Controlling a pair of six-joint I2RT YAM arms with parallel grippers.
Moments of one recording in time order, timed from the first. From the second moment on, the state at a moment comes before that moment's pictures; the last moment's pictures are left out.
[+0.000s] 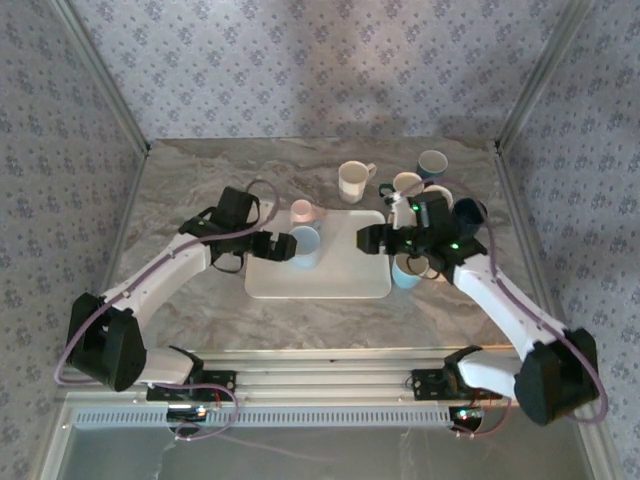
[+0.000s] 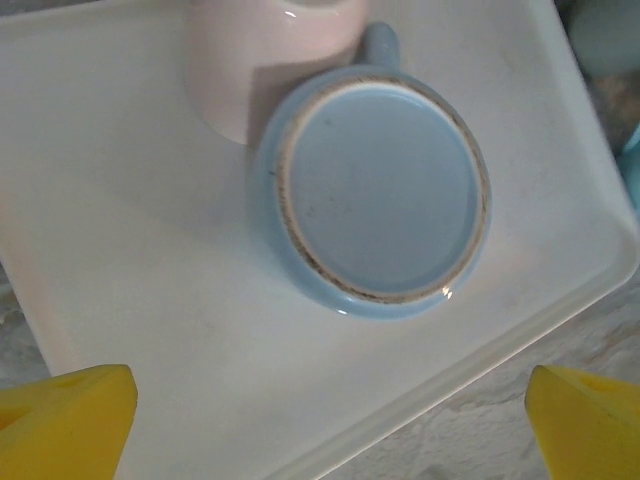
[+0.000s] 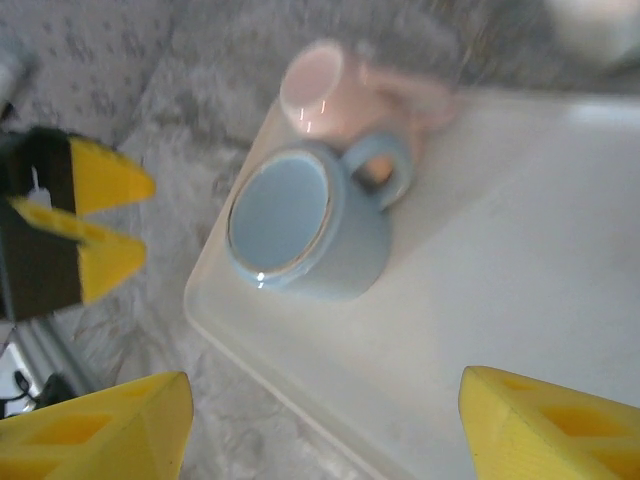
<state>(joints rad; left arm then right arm) -0.45 1.36 1.02 -0.61 0.28 -0.25 0.42 1.21 0.88 -0.35 -0.49 0.37</state>
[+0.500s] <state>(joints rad) -0.32 1.44 0.99 -0.56 0.49 -0.45 0.62 1.61 1.05 -0.28 -0.42 0.75</state>
